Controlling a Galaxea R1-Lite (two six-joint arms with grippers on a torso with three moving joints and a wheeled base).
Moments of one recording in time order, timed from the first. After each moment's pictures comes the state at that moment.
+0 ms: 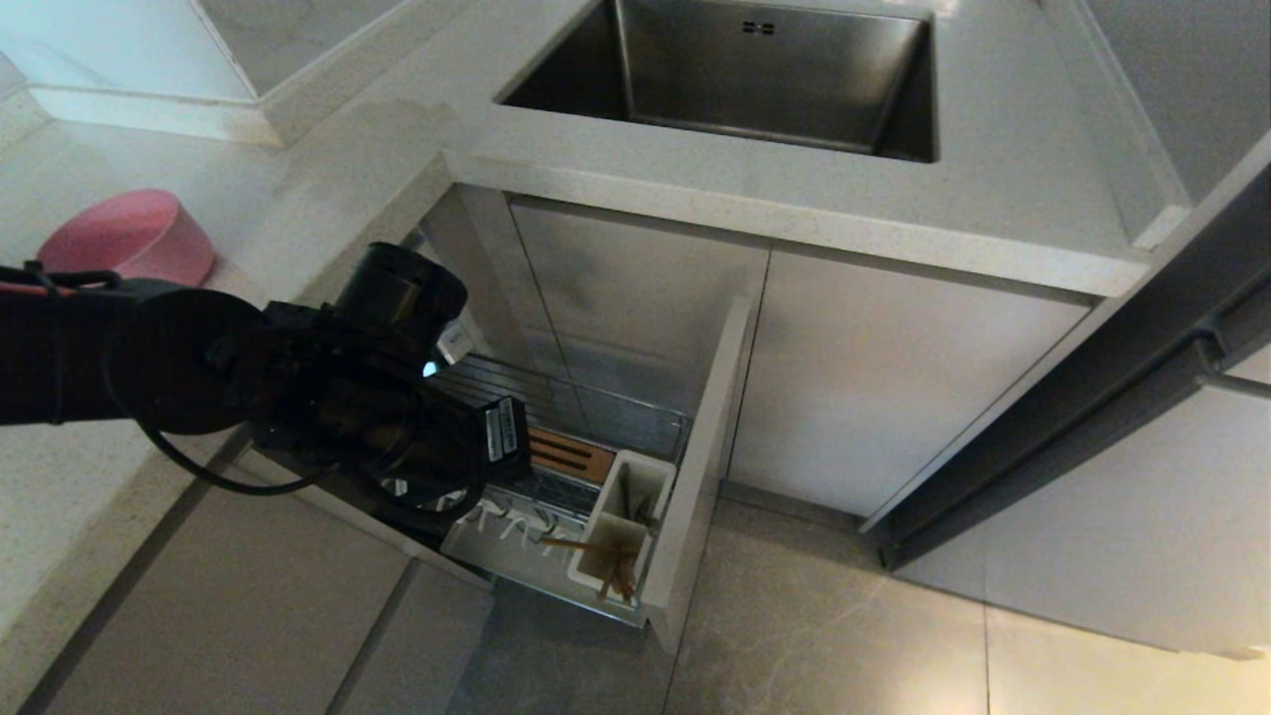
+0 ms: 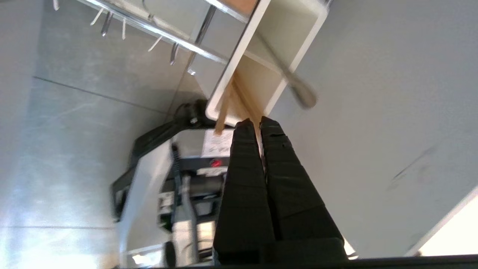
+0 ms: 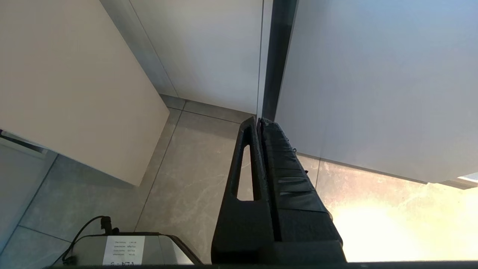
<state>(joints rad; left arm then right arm) -0.45 1.70 -1.26 0.38 -0.01 -0.57 0.00 0.00 0.00 0.00 0.00 0.03</state>
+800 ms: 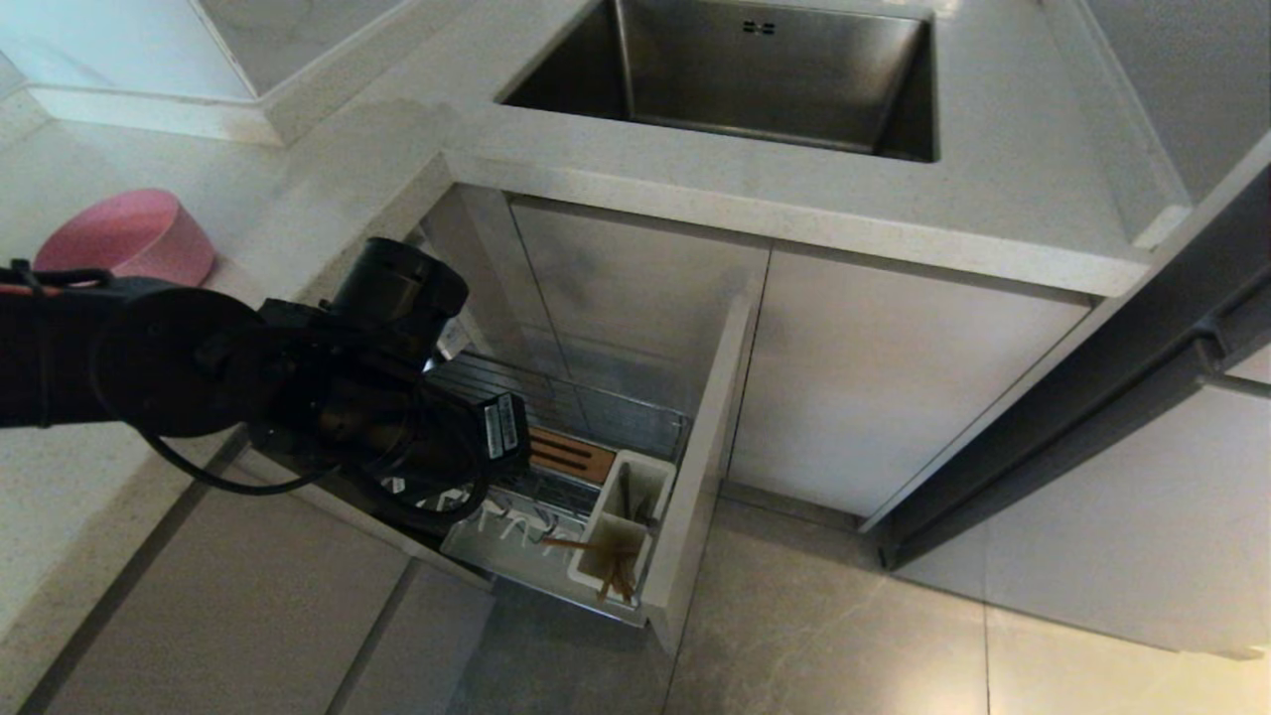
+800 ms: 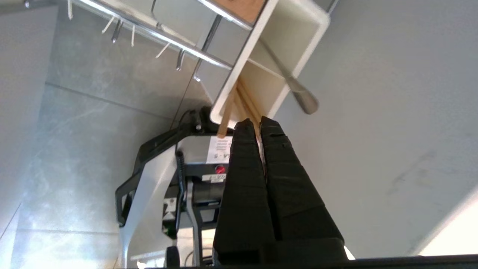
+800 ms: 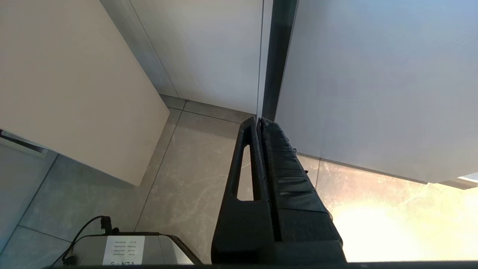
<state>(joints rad) -0.47 1.69 -1.25 0.38 0.04 -0.58 0.00 0.00 0.00 0.00 0.00 0.03</state>
